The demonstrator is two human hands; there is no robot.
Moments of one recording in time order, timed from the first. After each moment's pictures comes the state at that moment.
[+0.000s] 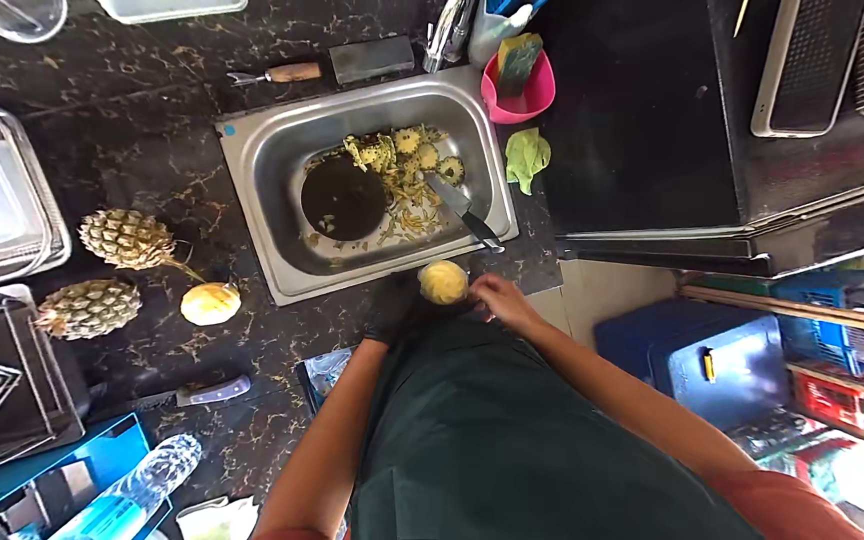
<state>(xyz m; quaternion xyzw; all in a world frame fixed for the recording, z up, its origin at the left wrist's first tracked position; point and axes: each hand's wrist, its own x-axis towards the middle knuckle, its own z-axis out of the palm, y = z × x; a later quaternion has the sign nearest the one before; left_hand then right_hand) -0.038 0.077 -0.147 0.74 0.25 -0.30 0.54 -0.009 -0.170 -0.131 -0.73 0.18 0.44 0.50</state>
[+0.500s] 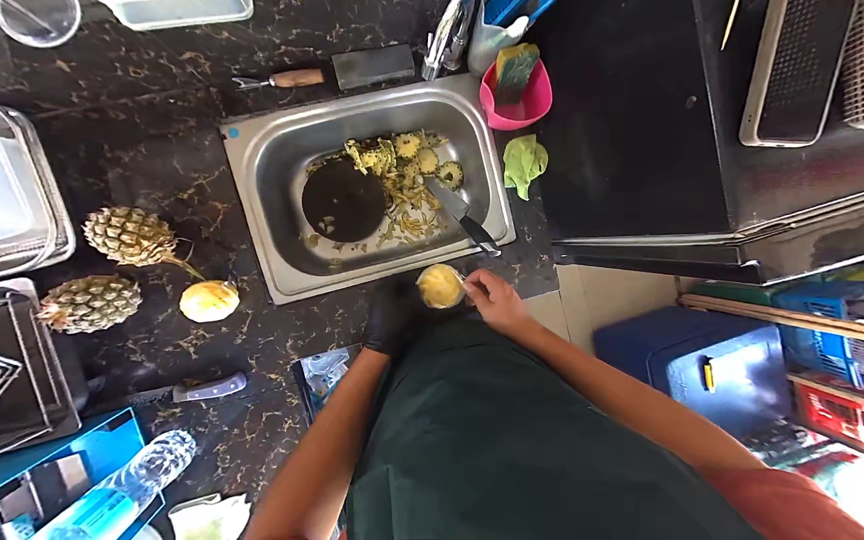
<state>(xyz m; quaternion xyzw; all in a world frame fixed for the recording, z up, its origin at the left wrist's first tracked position) -0.049 0.065 -0.142 0.78 0.26 -0.22 0.52 -0.006 -0.169 -0.125 -0.85 -0.03 0.34 0.40</state>
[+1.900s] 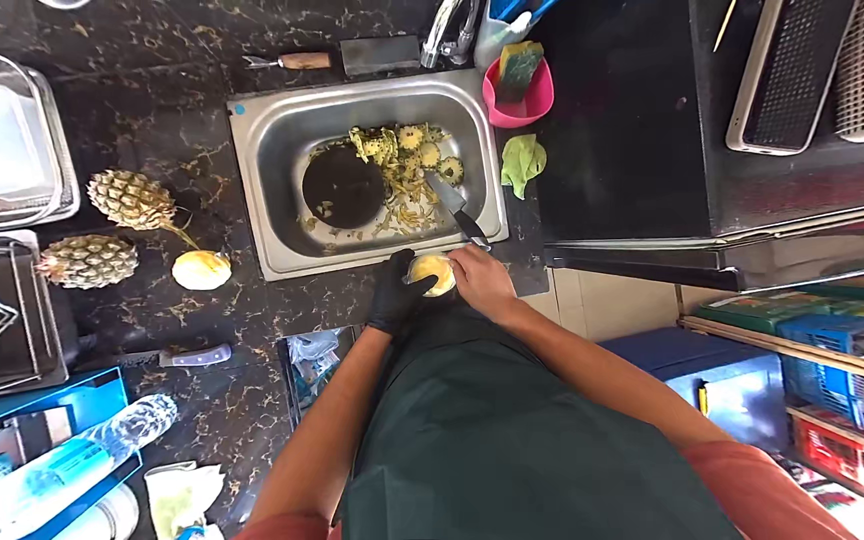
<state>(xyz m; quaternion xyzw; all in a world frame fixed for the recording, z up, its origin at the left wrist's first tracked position) -0.045 0.033 -0.158 0.79 0.22 -0.16 0.55 0.017 -0.159 -0.124 -0.93 -0.21 0.18 0.23</state>
